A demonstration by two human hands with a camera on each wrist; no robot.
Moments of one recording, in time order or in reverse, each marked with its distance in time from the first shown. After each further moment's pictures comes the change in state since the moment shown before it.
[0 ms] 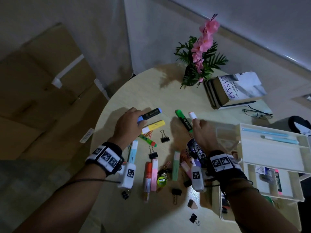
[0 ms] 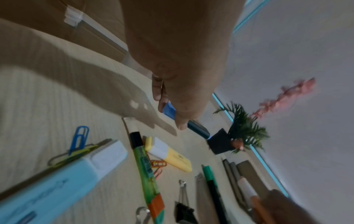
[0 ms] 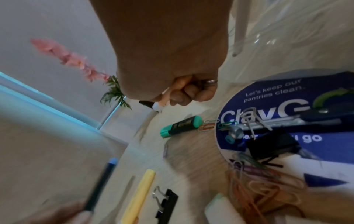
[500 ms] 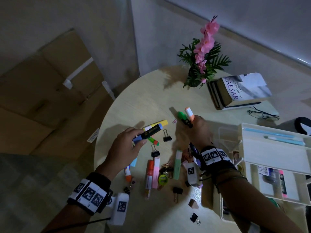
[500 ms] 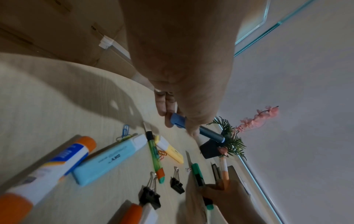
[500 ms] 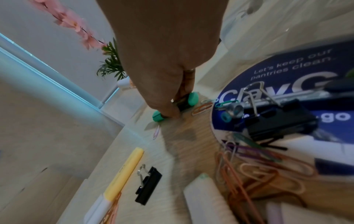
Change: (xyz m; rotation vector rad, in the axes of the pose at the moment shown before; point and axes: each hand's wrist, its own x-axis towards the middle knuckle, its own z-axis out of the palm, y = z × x) left_hand -0.096 -0.003 -0.017 -0.277 -0.010 0.052; right_hand 0.001 -0.012 0.021 -0.110 0.054 -0.184
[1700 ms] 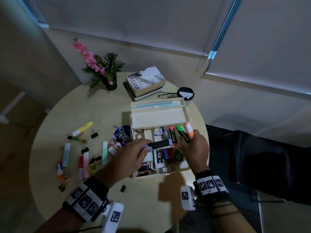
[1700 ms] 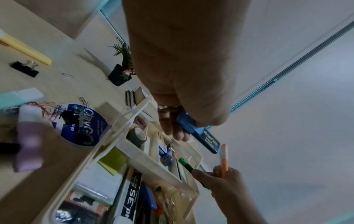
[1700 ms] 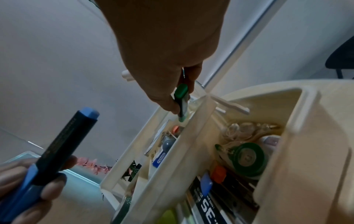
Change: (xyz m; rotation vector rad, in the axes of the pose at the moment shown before) left_hand -0.091 0.279 0.199 0.090 -0.360 0.381; right_hand -0.198 0.256 -0.211 0.074 0.386 0.264
